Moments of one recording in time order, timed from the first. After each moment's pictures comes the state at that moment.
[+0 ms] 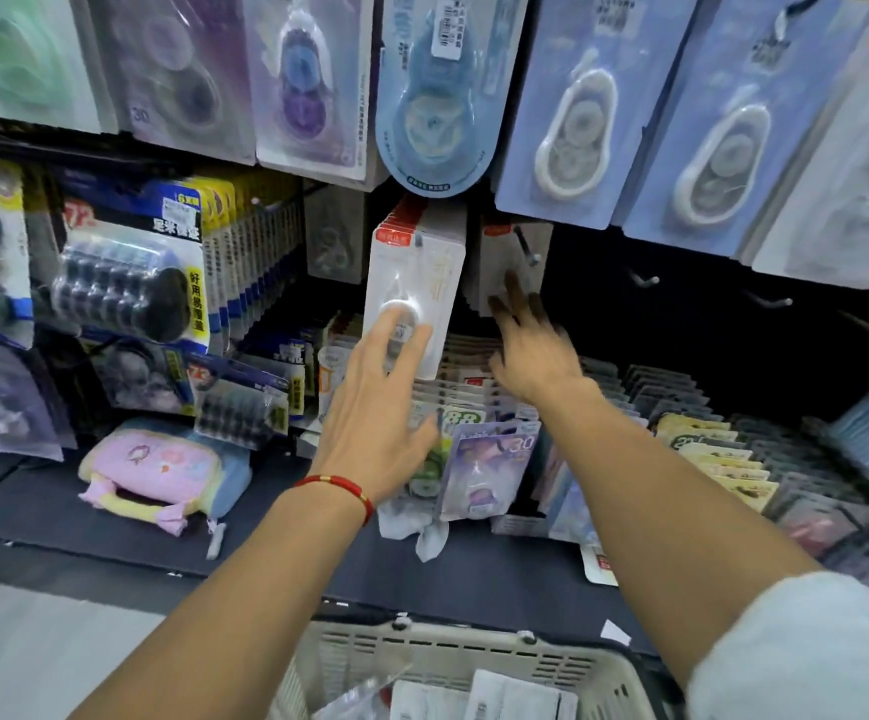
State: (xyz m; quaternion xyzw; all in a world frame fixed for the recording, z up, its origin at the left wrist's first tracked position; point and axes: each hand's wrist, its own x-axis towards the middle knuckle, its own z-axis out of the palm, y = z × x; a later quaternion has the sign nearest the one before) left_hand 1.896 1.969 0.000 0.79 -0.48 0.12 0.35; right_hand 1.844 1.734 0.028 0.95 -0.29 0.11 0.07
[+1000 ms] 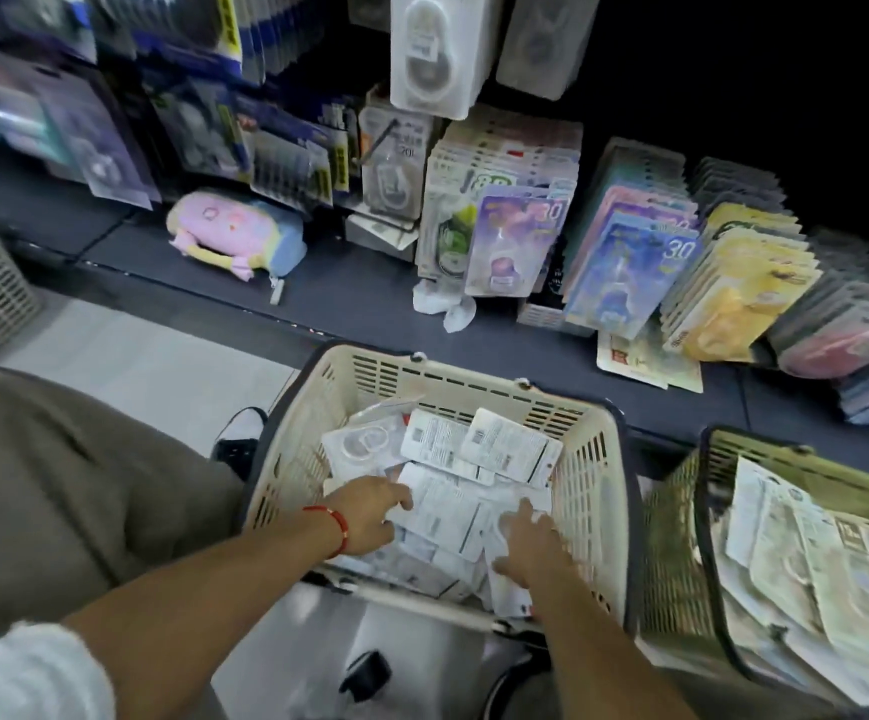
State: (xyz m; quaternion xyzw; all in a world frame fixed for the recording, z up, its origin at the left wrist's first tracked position) left_hand 1.717 2.103 -0.267 0.81 -0.44 -0.38 0.04; right_hand 1.543 1.908 -0.307 0.83 -0.41 -0.33 -0.18
